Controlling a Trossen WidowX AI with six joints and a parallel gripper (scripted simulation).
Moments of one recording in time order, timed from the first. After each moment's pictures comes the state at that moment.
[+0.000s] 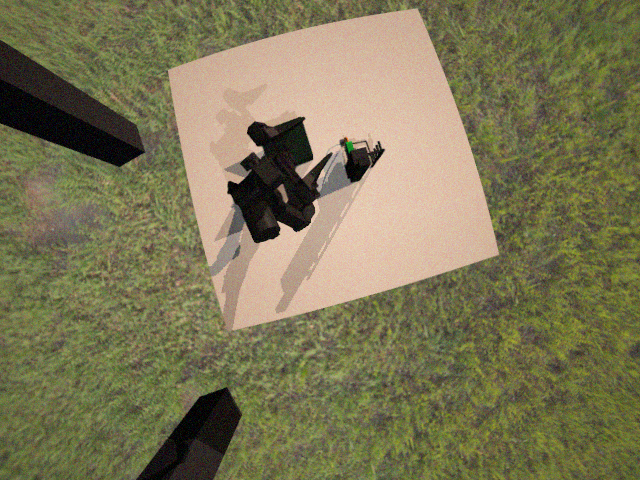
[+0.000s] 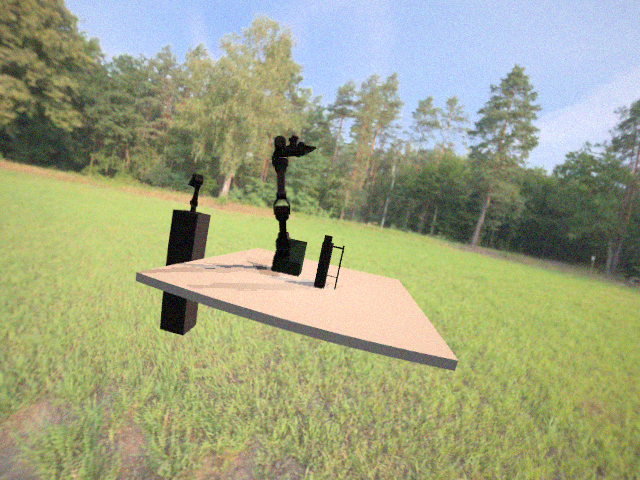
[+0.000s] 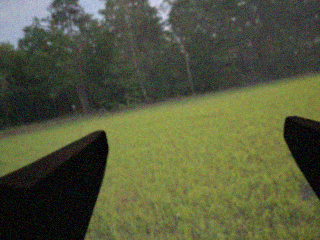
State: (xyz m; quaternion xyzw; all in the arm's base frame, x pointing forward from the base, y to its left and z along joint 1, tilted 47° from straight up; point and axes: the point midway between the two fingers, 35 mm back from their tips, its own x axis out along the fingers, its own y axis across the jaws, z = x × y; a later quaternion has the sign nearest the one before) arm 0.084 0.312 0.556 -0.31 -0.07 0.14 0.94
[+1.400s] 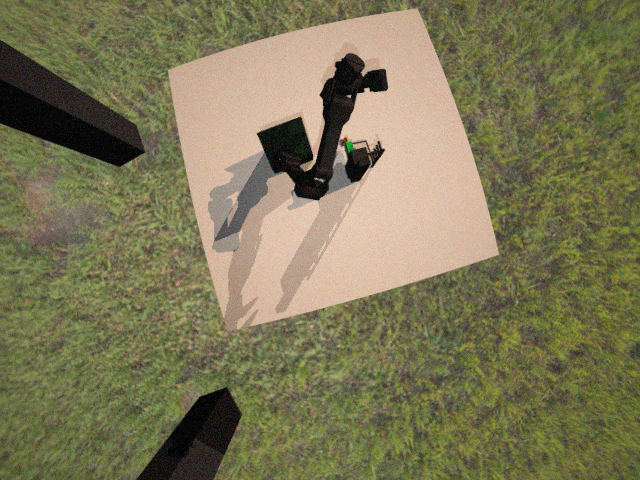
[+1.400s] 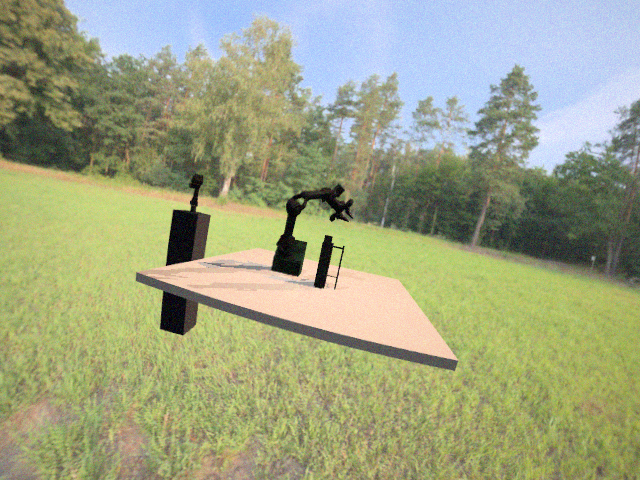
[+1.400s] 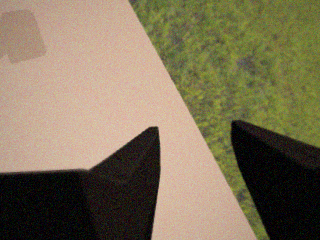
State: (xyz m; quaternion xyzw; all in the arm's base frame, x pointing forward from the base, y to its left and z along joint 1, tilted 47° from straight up) arm 0.360 0.219 0.189 -0.74 0.30 0.10 0.59
